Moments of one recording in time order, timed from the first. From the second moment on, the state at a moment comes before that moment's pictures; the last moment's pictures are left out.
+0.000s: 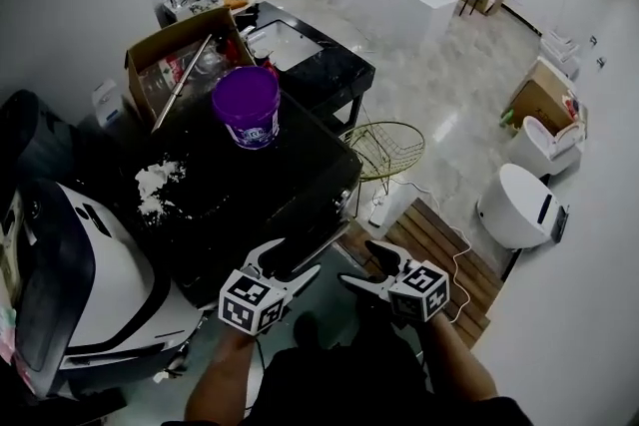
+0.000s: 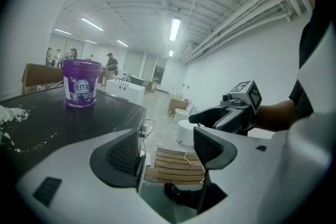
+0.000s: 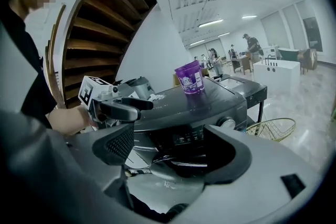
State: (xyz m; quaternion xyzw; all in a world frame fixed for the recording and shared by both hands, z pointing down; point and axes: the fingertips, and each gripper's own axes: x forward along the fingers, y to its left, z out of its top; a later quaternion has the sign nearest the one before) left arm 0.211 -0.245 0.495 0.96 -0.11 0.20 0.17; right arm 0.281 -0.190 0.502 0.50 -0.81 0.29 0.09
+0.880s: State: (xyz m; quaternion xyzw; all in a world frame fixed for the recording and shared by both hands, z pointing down) left arm 0.273 -0.276 0.538 0.90 -0.30 0.23 0.22; right arm 0.342 -0.230 0.576 0.30 -0.88 0.31 0.21
